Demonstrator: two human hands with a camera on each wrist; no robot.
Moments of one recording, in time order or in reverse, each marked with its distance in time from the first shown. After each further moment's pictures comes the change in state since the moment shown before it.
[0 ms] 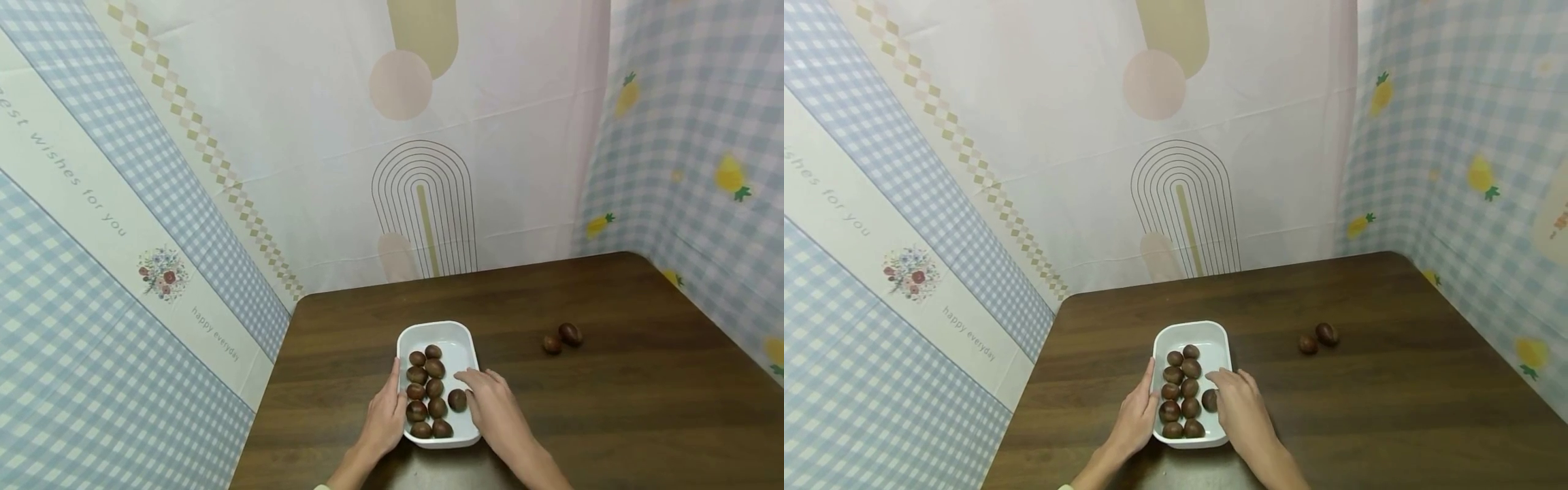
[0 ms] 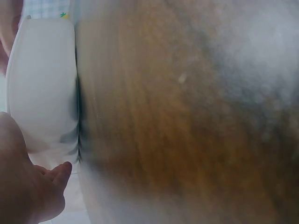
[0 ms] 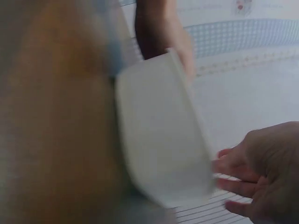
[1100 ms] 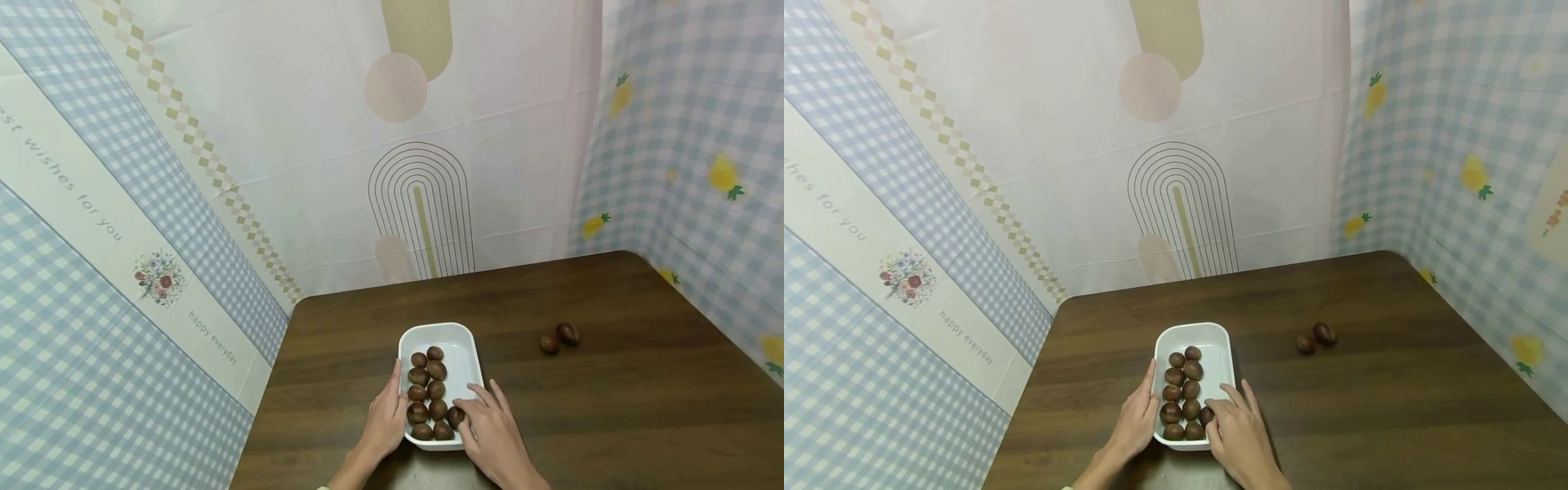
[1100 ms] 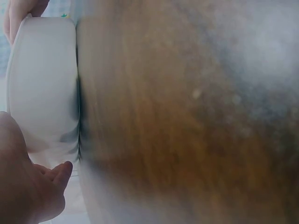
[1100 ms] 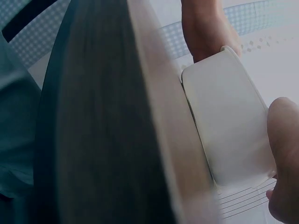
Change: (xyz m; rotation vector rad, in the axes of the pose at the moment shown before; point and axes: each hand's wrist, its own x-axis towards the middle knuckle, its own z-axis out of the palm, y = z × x) left_hand 0.001 0.002 0.003 -0.020 -0.027 -0.012; right_hand -0.040 0.016 0.037 -0.082 0.178 -0.125
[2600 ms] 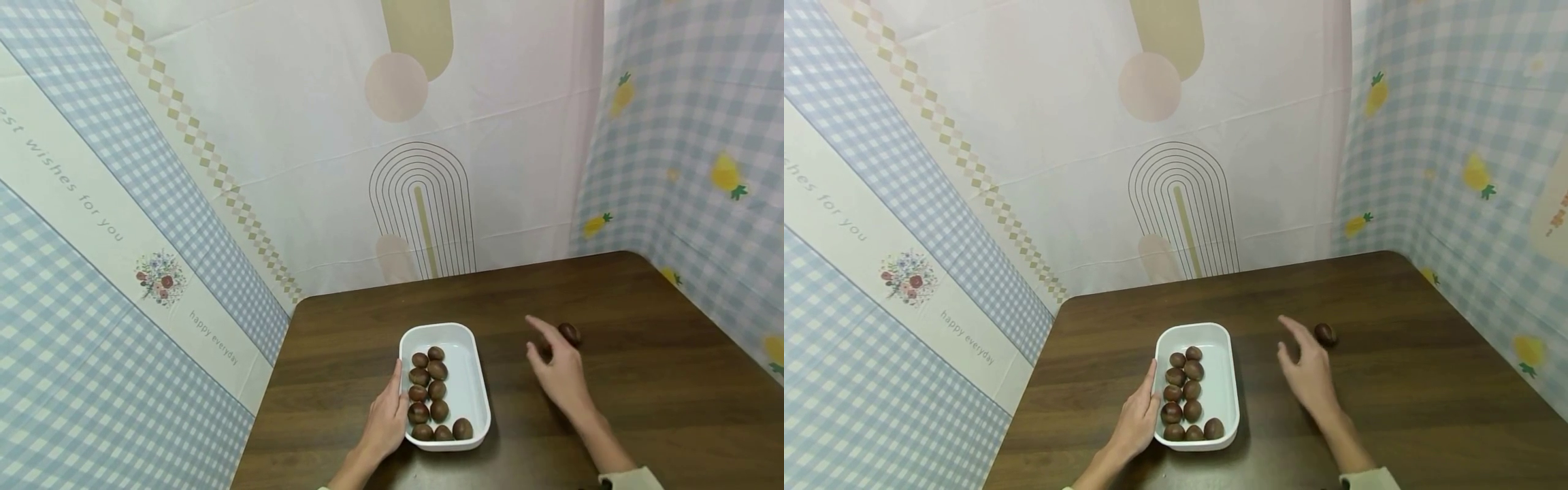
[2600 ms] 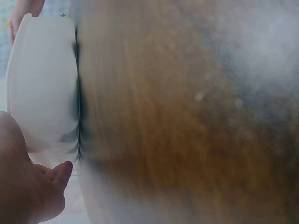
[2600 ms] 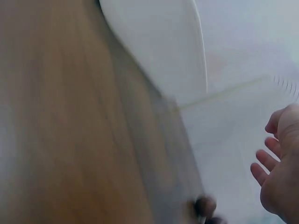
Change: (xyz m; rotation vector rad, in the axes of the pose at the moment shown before) left_hand 0.000 0.001 -0.001 0.019 0.001 -0.001; right_hand 0.052 0.118 -0.065 0.227 0.155 0.298
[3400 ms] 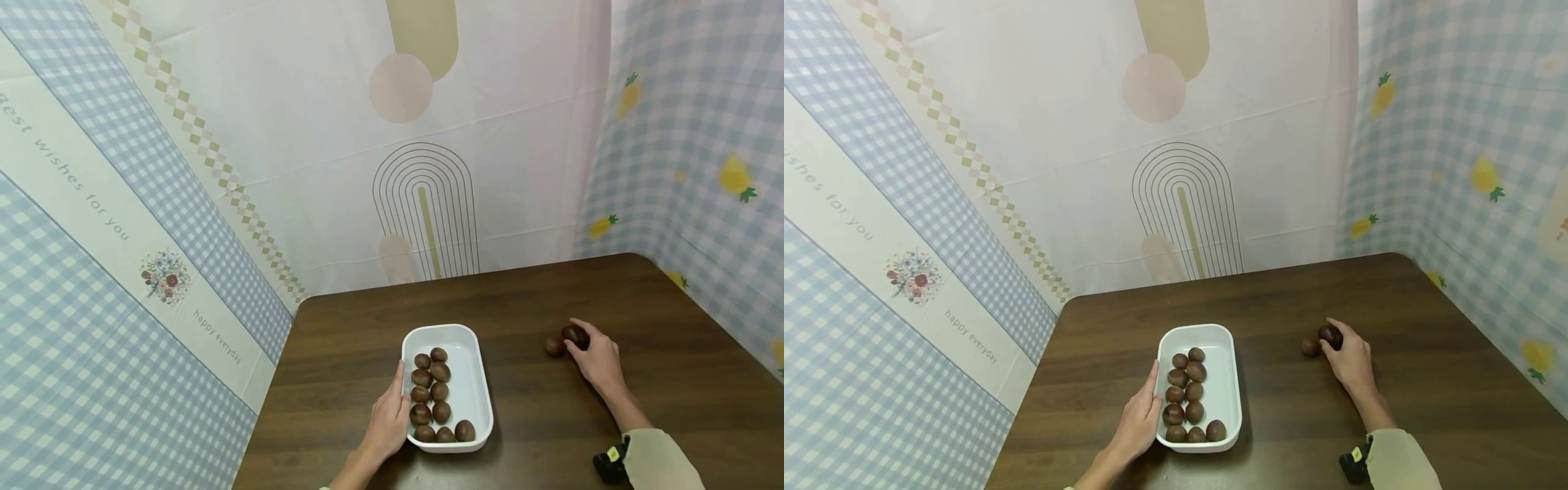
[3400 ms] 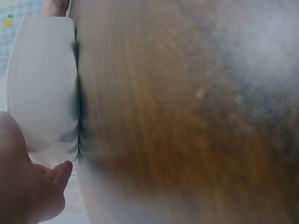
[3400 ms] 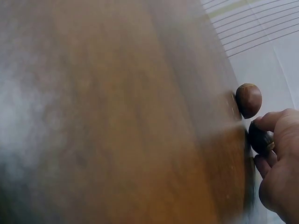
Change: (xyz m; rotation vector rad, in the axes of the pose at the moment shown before) left_hand -0.001 0.000 0.000 -0.002 0.004 0.001; right_hand 0.023 0.105 -0.029 -0.186 -0.197 0.308
